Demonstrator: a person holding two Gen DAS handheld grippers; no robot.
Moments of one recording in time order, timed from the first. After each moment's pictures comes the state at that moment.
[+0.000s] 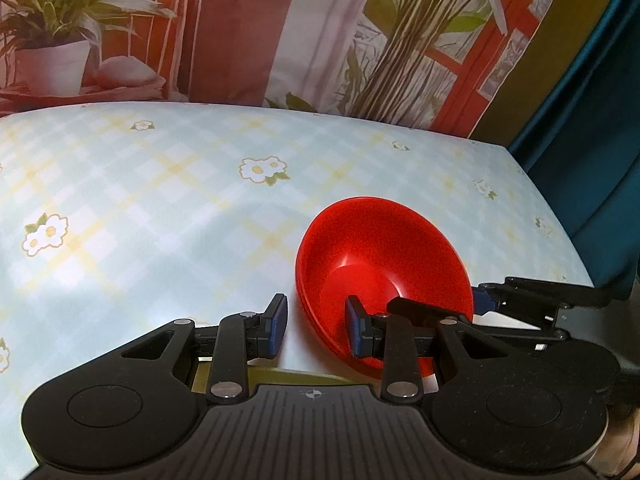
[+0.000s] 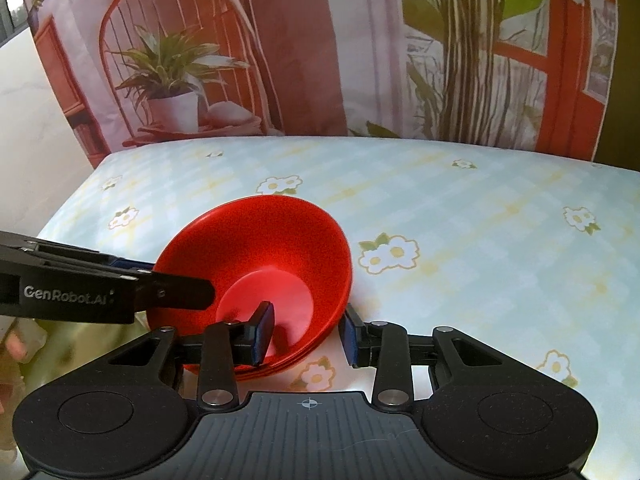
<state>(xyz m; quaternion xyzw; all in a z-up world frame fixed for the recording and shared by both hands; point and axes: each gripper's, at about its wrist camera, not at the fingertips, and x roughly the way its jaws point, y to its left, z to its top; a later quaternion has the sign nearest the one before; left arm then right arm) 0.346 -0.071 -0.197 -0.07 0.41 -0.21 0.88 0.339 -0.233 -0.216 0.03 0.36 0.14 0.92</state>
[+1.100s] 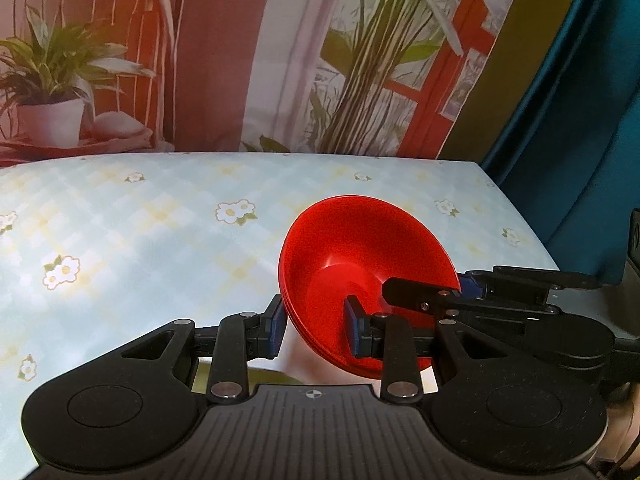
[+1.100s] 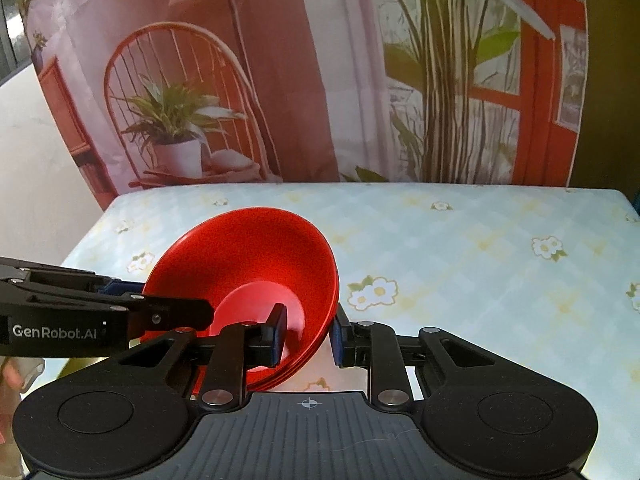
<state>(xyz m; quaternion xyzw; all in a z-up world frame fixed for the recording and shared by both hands) 0.308 -0.082 -0.152 -0.04 0.36 -0.22 0.91 0.314 -0.250 -0.171 0.05 0.32 0.13 0.94</state>
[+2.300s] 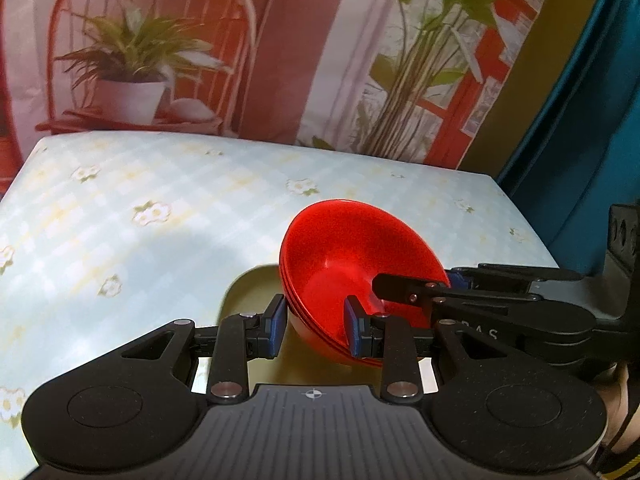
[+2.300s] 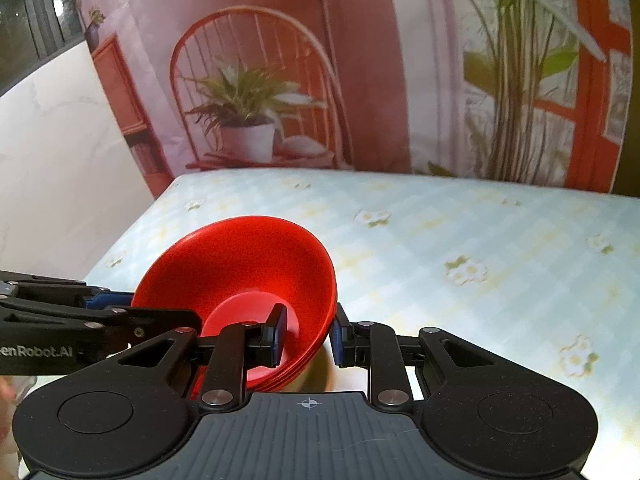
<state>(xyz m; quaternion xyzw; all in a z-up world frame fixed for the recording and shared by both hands) 0.234 -0.005 -0.159 -0.08 0.35 -0.17 0.92 0.265 -0.174 -0.167 0.03 0.32 0.18 0.93</state>
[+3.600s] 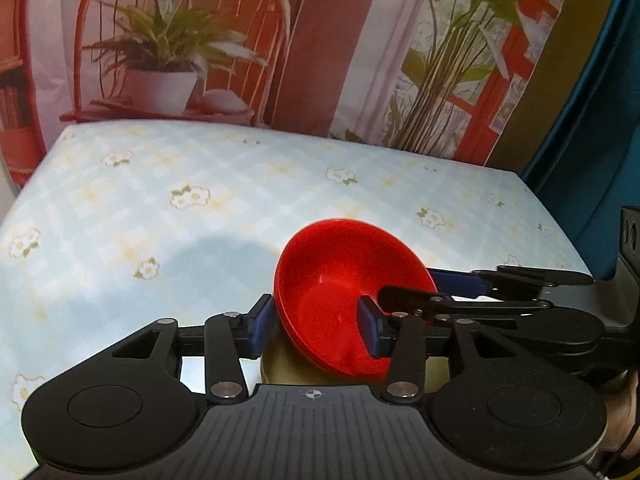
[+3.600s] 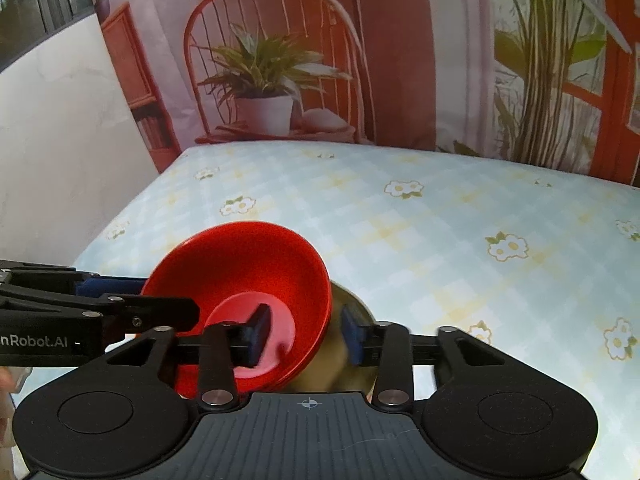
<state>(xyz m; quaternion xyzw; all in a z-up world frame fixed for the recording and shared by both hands) 0.229 0.014 -0.175 -0.07 0.34 -0.14 0.93 0.267 -0.144 -0.191 0.02 0.33 0.19 0.92</state>
